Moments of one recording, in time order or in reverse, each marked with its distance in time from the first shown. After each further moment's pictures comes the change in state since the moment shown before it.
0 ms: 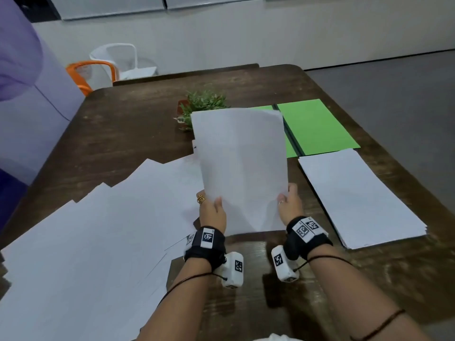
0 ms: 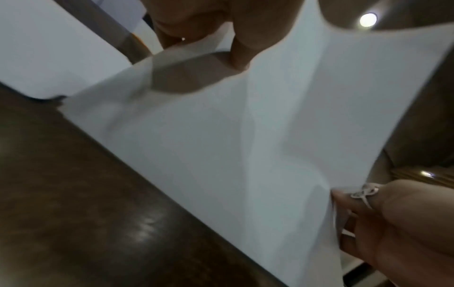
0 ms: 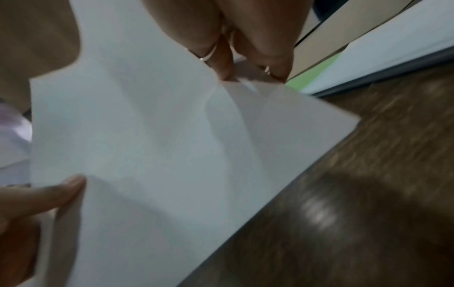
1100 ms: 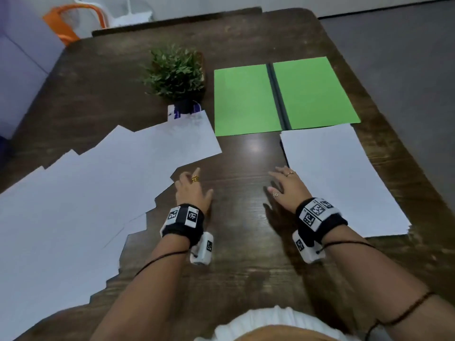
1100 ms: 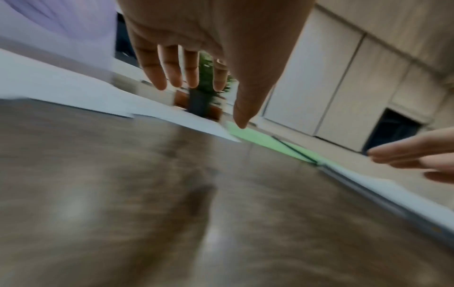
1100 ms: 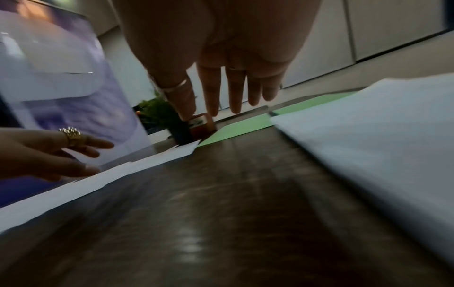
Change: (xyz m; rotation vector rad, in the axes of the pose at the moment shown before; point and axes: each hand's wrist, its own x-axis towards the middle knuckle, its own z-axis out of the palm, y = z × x) left_hand 0.003 -0.003 0.085 0.802 -0.186 -0.006; right_hand 0.086 0.078 -0.098 -0.606 -0.431 -0.357
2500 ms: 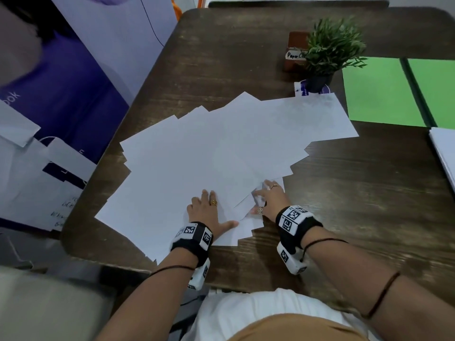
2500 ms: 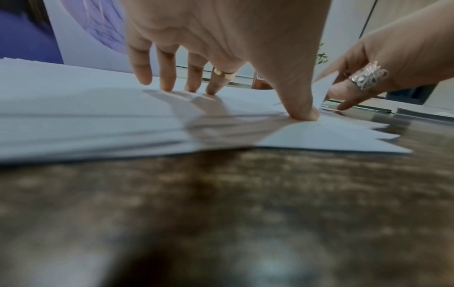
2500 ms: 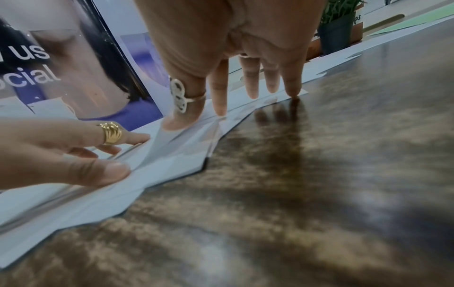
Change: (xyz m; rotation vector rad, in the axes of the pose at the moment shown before) left_hand -0.097 -0.376 -0.055 0.313 -0.203 -0.054; right_hand -0.016 -0.331 0.268 -0.104 -0.338 -0.076
